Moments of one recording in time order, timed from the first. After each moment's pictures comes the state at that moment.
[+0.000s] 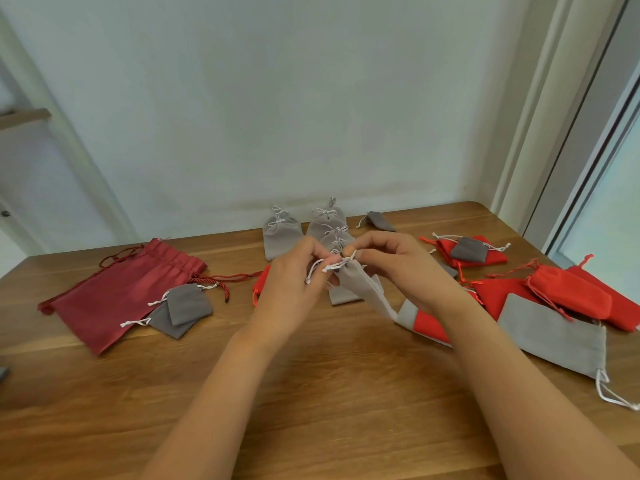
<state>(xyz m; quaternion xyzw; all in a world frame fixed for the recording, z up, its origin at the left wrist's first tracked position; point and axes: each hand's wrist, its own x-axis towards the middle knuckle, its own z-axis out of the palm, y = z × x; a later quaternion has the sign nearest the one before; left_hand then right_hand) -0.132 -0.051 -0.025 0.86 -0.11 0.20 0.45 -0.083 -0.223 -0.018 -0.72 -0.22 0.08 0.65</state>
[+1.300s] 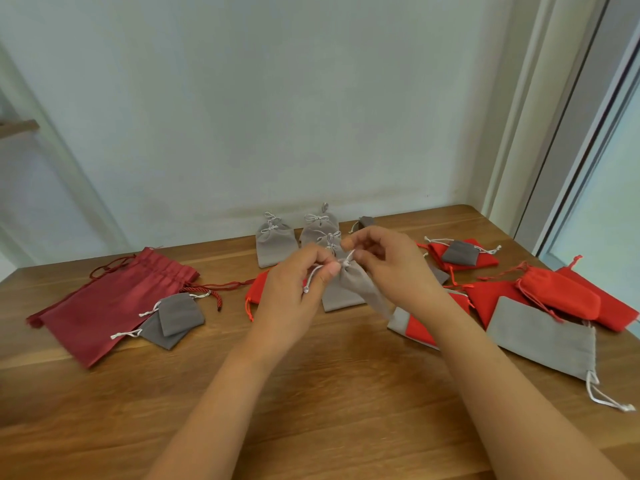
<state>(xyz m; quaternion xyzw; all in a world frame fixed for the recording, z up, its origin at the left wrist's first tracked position) -0.135 -0.061 -0.023 0.86 -0.17 0.25 0.42 -0.082 -0.220 -0.017 -0.82 -0.20 -0.08 0.53</state>
